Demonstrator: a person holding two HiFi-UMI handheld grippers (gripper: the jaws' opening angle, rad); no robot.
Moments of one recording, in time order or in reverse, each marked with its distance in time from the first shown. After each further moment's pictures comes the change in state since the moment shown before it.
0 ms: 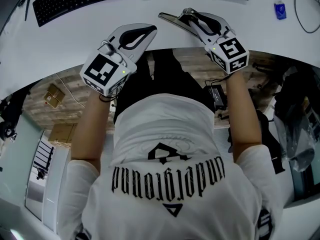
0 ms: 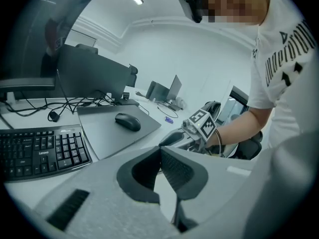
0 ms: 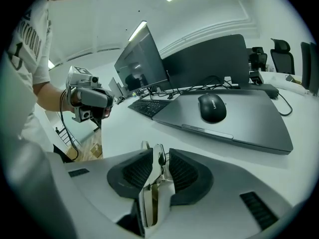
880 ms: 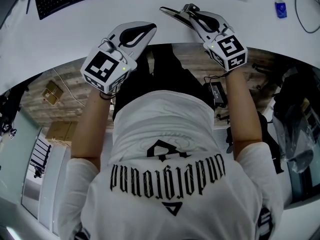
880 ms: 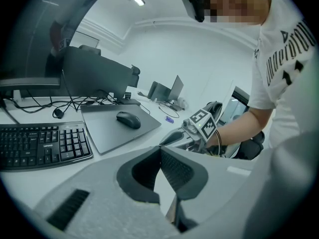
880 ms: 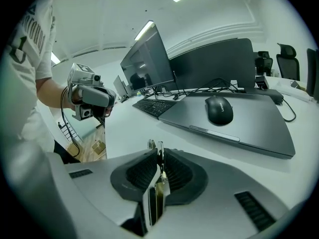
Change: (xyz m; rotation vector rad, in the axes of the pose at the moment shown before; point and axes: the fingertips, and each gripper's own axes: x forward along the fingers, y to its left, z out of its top) left arm -0.008 -0.010 -0.009 -0.020 -0.006 0.032; right arm 0.000 0.013 -0.002 -0.054 -0.007 0.021
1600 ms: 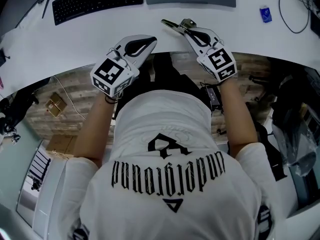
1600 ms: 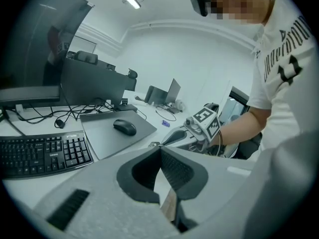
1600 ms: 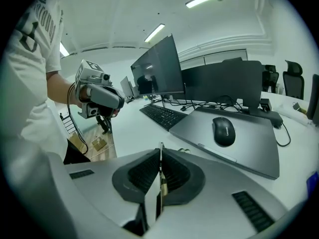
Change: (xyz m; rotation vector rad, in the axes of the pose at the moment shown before) left arm -0.028 -0.028 0.020 0.025 -0.014 -0.004; right arm -0.032 0.042 0.033 -0.107 -0.025 -0.002
